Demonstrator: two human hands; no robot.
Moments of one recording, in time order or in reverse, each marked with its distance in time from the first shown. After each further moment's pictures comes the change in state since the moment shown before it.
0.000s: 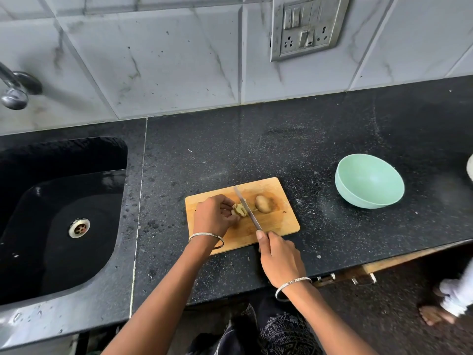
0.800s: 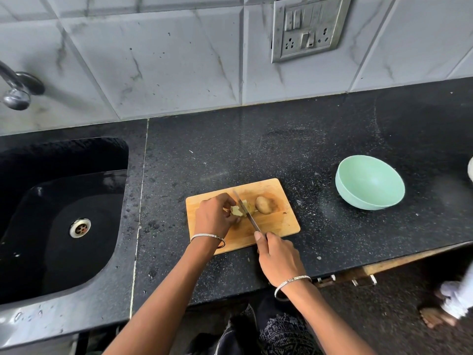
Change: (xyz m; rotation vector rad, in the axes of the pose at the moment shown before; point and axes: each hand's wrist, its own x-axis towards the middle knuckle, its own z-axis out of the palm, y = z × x) left_hand 0.001 0.003 0.000 0.167 0.017 0.058; right_hand 0.001 -0.007 -0.005 -0.010 -0.049 -0.006
